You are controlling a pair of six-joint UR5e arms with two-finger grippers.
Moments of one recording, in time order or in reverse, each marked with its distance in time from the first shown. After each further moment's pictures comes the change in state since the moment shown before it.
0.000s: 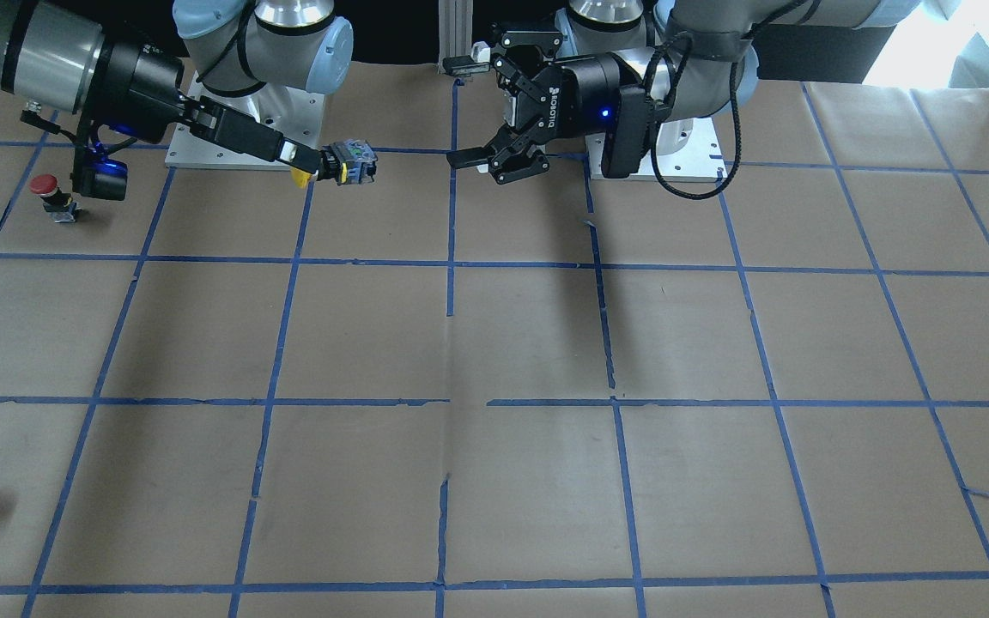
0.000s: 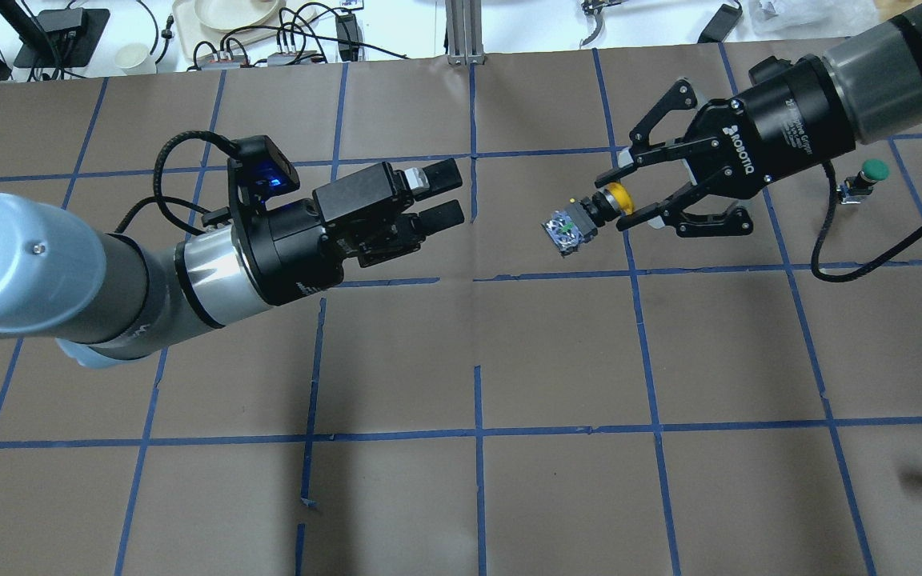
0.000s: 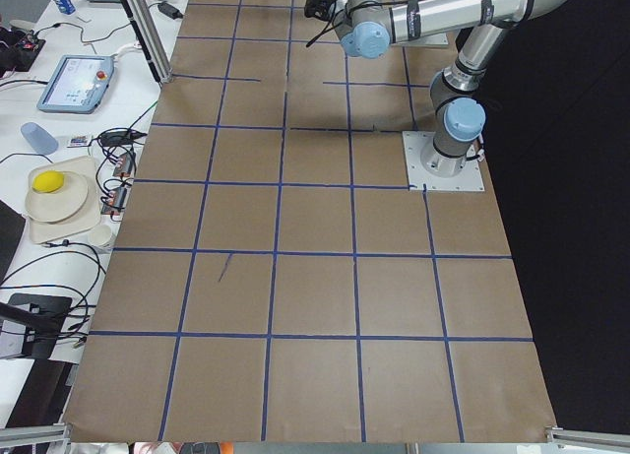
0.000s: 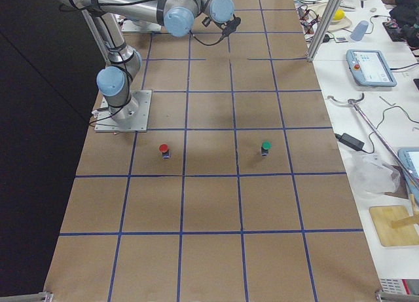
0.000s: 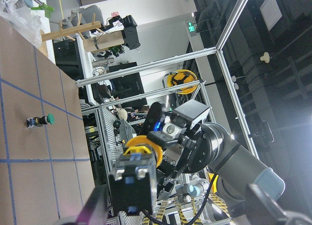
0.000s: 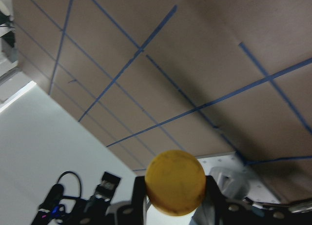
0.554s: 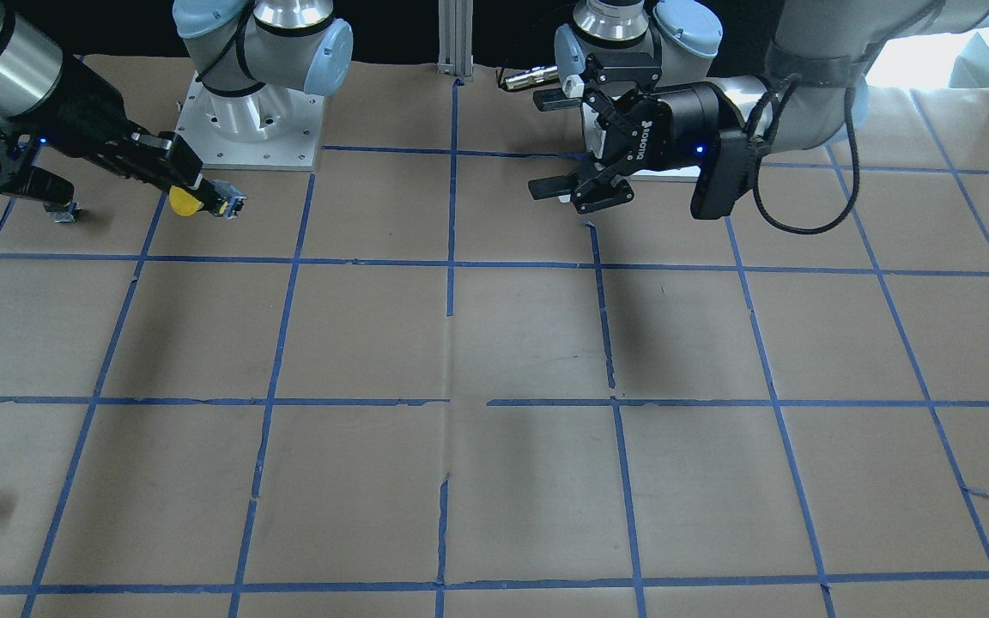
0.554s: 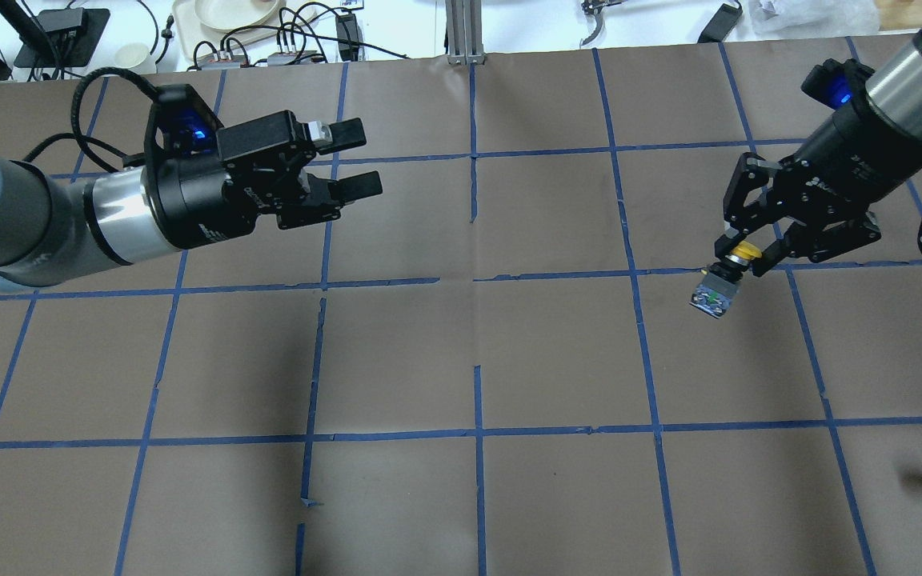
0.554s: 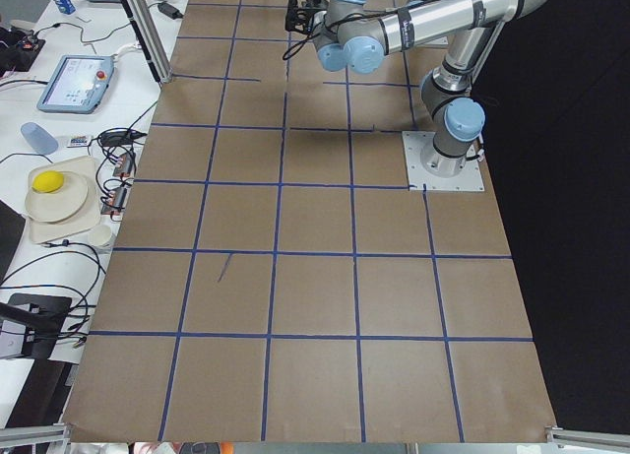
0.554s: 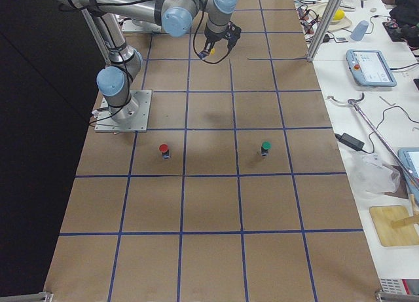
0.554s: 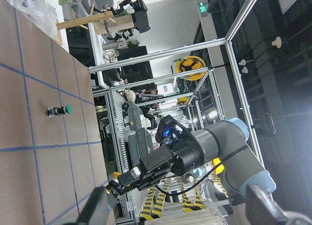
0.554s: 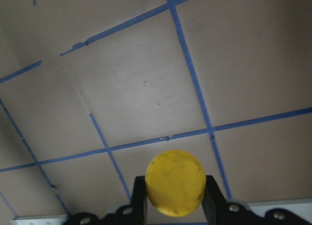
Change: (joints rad) left arm 0.172 -0.102 0.151 0.037 0.269 -0.153; right arm -0.031 -0.001 0.017 -0.174 -0.546 -0.337
